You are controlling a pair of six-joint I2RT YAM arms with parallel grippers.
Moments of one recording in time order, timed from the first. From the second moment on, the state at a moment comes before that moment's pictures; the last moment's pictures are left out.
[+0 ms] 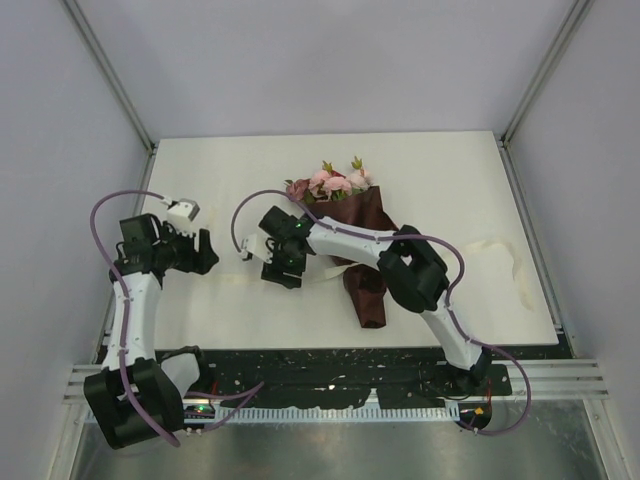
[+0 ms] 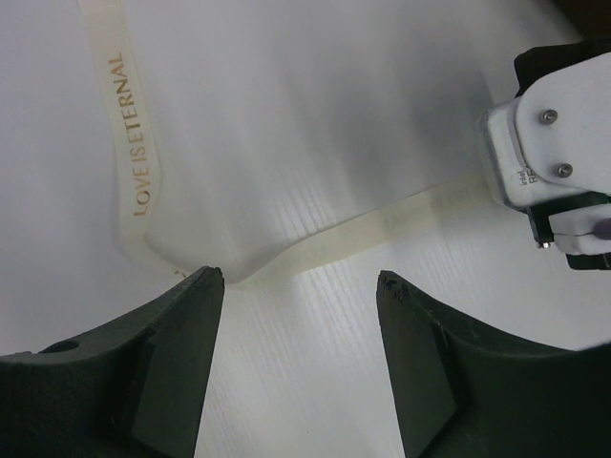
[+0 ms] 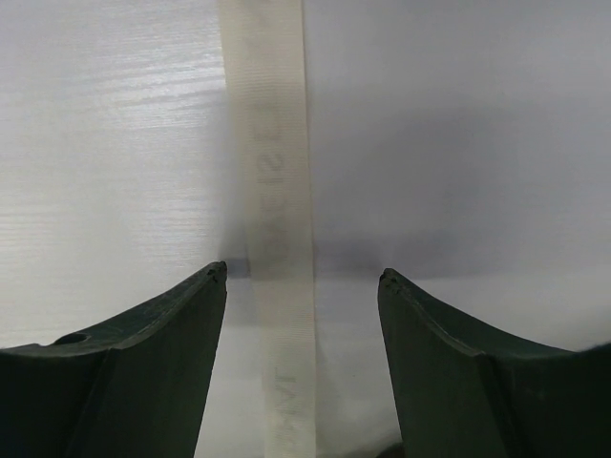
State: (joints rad) left arm 0.29 1.05 0.78 -0.56 0.58 0.36; right arm 0.96 2.24 1.80 -0.73 -0.20 -0.52
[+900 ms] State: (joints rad) left arm 0.29 1.04 0.73 -0.50 0.72 0.46; right arm 0.91 2.10 1.65 -0.64 -0.31 -0.52
